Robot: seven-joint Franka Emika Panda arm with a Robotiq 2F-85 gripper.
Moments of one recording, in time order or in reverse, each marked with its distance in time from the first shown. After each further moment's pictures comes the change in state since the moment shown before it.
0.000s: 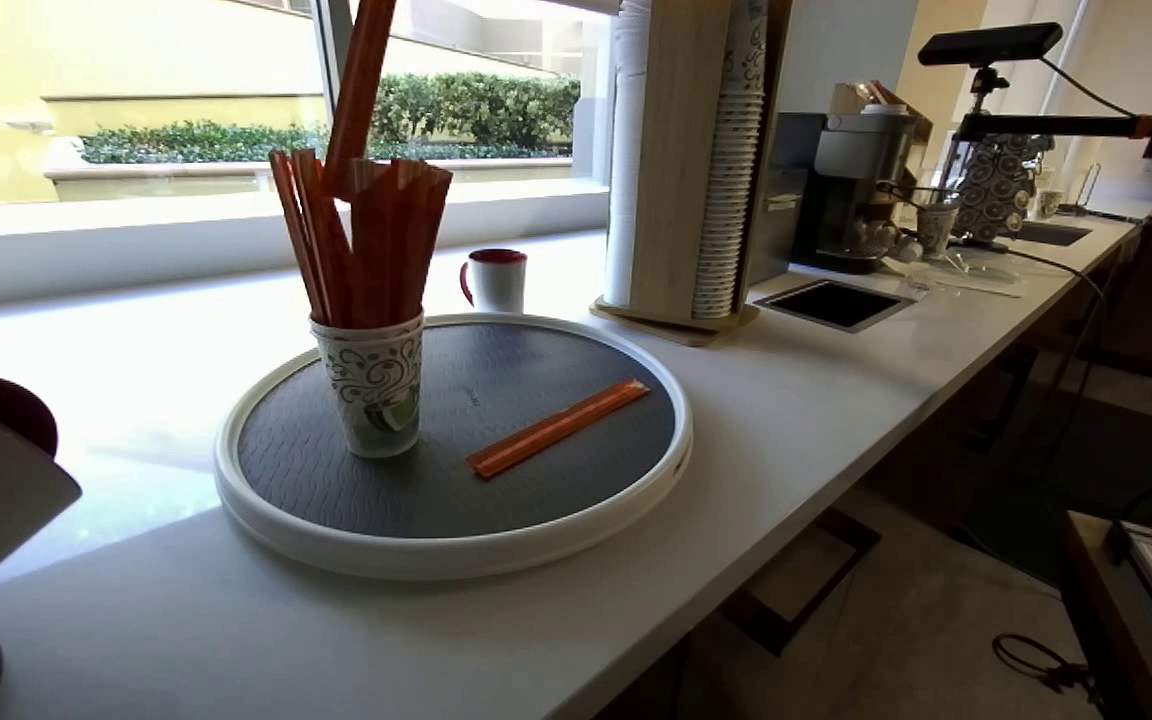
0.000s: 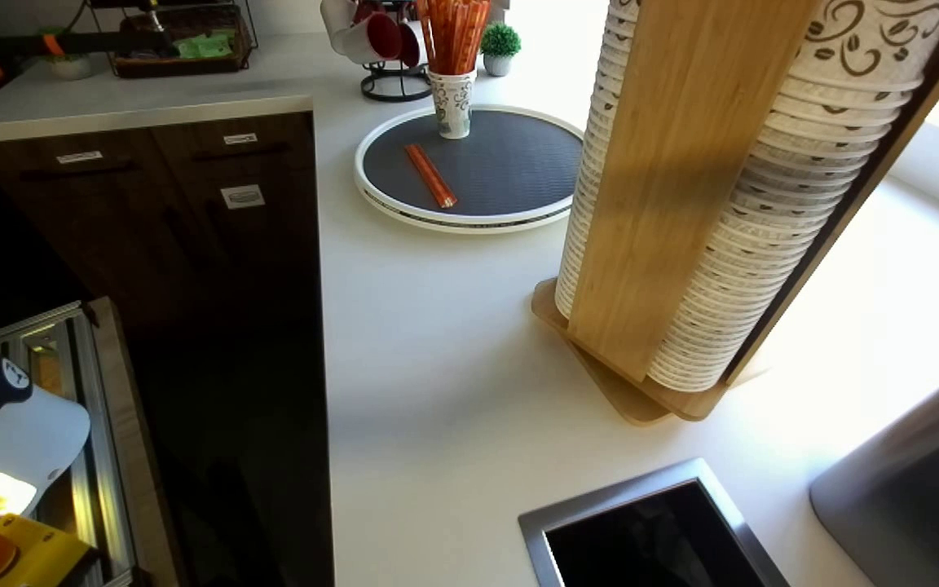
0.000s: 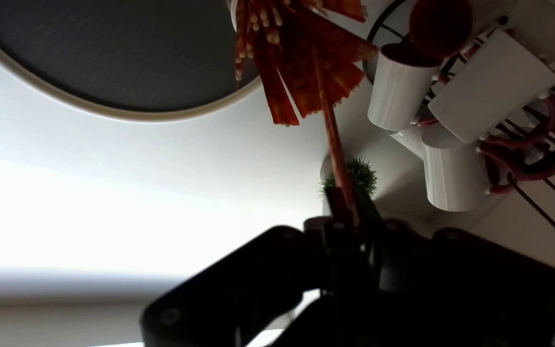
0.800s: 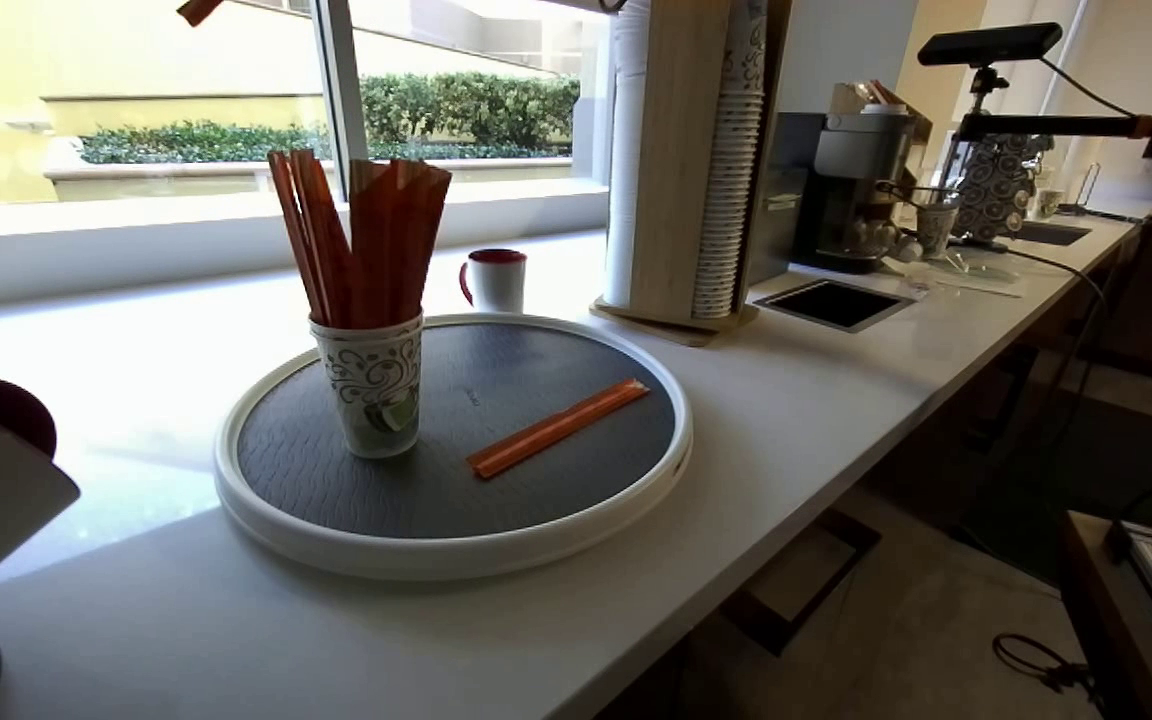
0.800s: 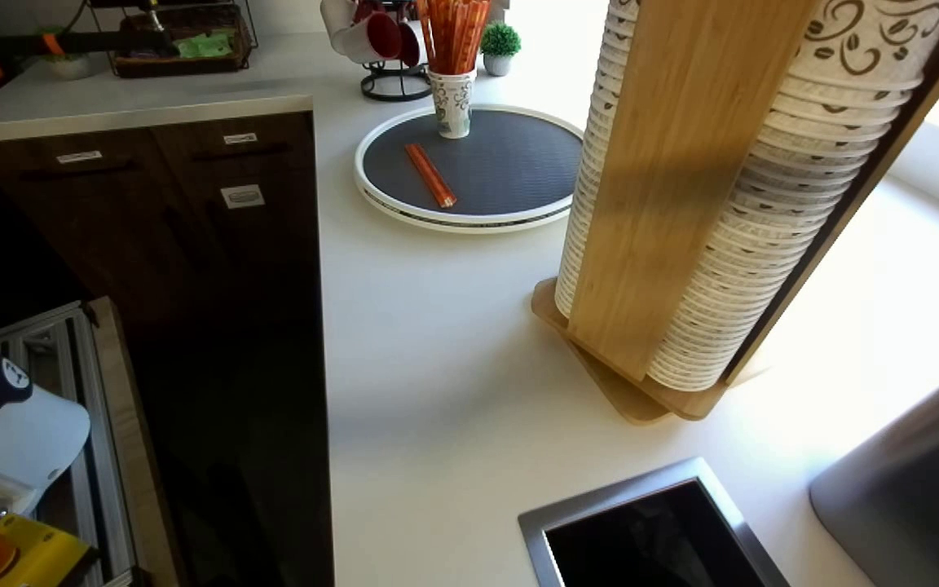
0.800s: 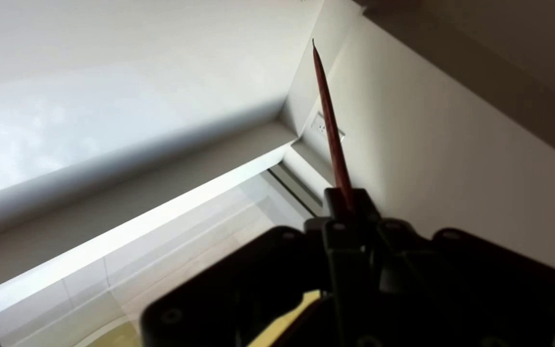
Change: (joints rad) arm -0.107 0.006 0.007 -0.098 0.313 0.482 0.098
